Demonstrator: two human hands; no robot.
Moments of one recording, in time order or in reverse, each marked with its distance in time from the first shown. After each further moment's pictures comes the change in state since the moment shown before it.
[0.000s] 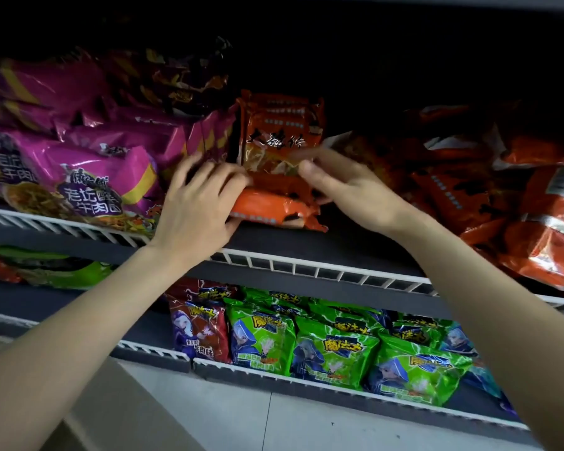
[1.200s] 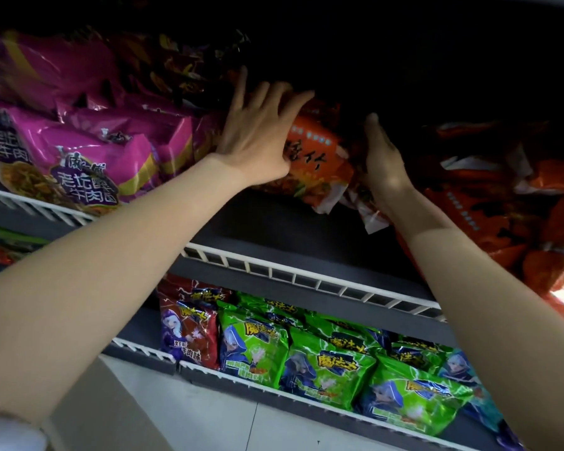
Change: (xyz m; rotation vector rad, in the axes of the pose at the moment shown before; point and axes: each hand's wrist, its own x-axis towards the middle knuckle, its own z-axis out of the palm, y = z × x) left_hand 0.107 0.003 0.024 0.038 -0.167 -0.120; right_hand 0.068 0.058 -0.019 0.402 0.461 0.299
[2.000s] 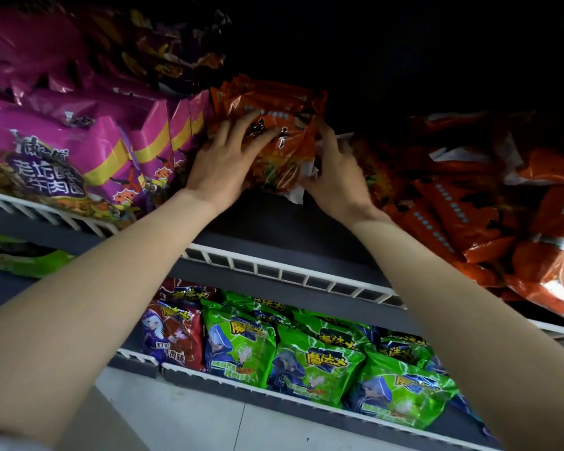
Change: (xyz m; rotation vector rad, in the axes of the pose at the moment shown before) left_hand -0.036 -0.008 0.058 -0.070 -0.139 -0.078; right_hand -0.024 0.021 0.027 -0.806 -0.055 -0.350
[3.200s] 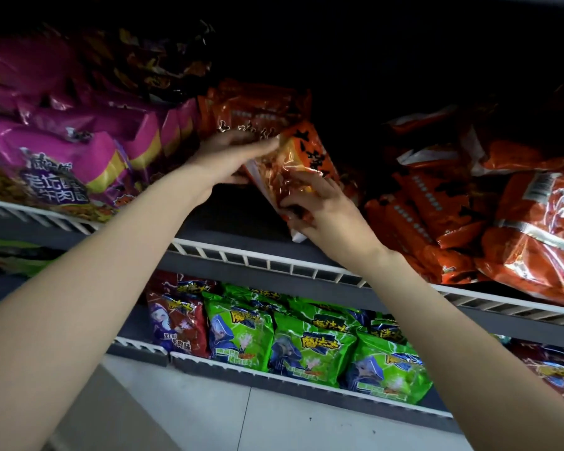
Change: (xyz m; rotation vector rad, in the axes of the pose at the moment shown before) left_hand 0.001 0.020 -0.050 -1.251 -0.295 -0.522; right_hand -0.068 0.006 -0.020 -0.073 -0.109 -0.312
